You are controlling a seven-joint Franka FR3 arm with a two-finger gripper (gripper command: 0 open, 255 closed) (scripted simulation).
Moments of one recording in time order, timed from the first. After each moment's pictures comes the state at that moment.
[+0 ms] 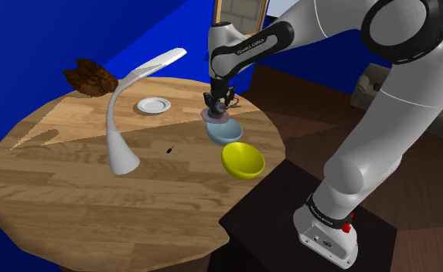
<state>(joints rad) -0.26 0.07 0.29 -2.12 -0.21 2.17 0.46</state>
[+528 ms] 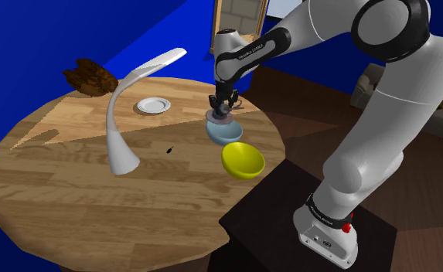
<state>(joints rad) -0.30 0.11 0.25 -2.13 -0.23 2.23 0.42</state>
